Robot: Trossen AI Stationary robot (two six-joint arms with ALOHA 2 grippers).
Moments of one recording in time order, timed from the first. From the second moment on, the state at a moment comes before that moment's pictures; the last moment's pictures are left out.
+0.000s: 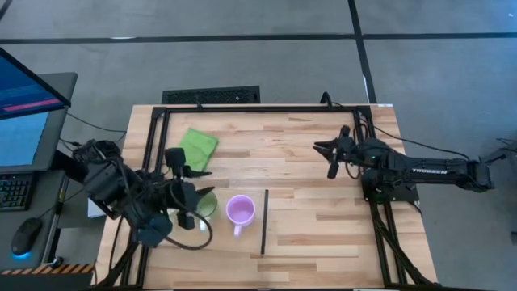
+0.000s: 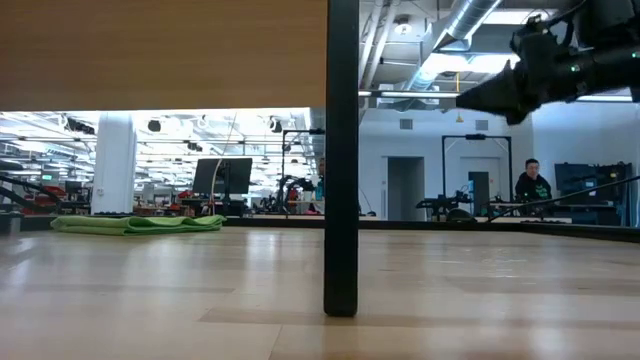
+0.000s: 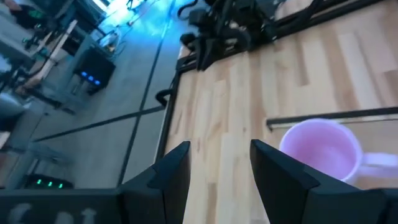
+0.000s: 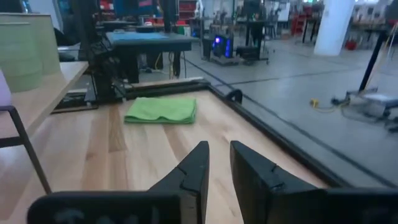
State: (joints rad) left arm -0.72 1.64 2.21 -1.57 -0.96 -0.31; right arm -0.24 0.54 0.17 0.25 0.11 -0.01
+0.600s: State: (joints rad) left arm -0.71 1.00 1.24 -1.34 -1.24 -0.62; right arm -0.26 0.54 0.17 0.30 0.11 -0.24
